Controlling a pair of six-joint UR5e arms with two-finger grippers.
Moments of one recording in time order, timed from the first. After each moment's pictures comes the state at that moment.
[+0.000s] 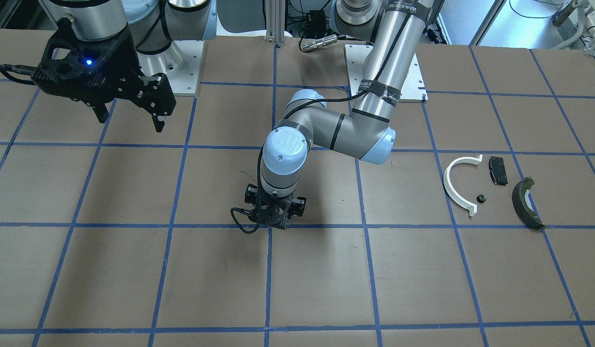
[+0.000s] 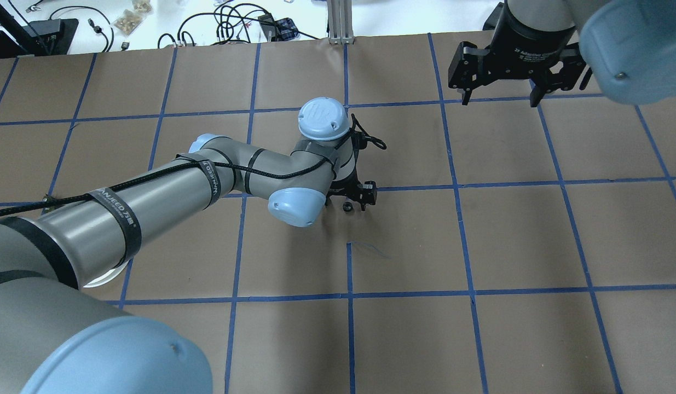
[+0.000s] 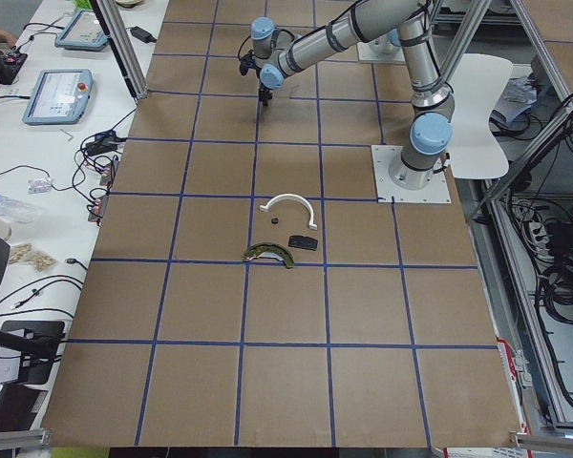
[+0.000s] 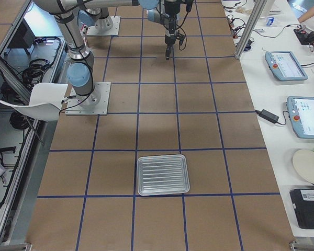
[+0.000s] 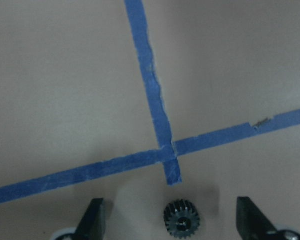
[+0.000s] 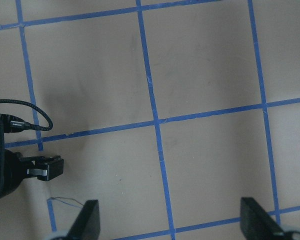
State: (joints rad) left arm -1.95 -2.13 -1.74 -0.84 1.49 -0.15; right arm 1.64 -1.57 1.53 -1.65 -1.64 0.20
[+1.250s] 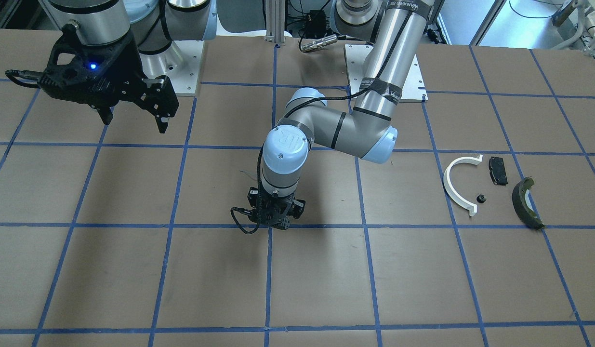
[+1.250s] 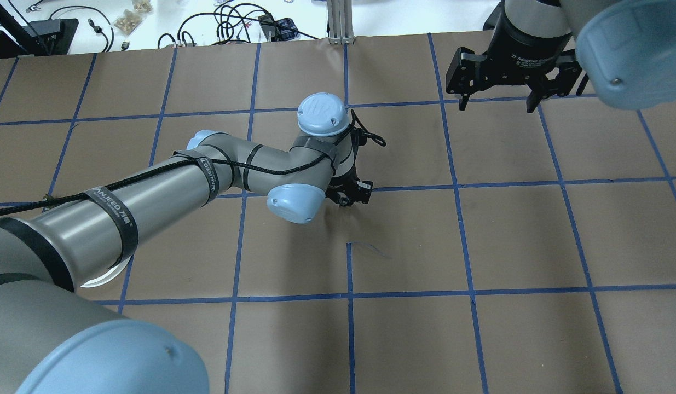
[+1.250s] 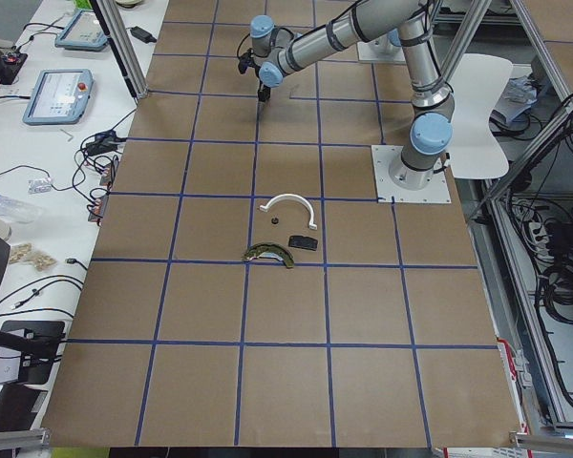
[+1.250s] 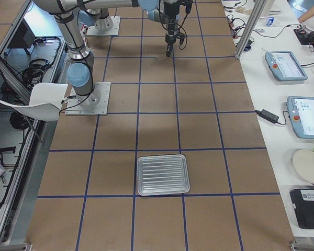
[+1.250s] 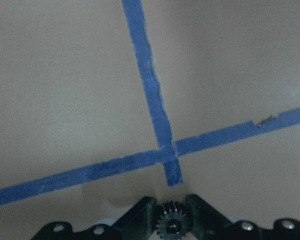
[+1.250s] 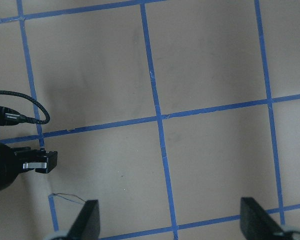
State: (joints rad) left arm -1.94 -2.11 -1.73 -0.87 1.50 -0.13; right arm 1.64 -1.57 1.55 -1.65 -1.63 0.20
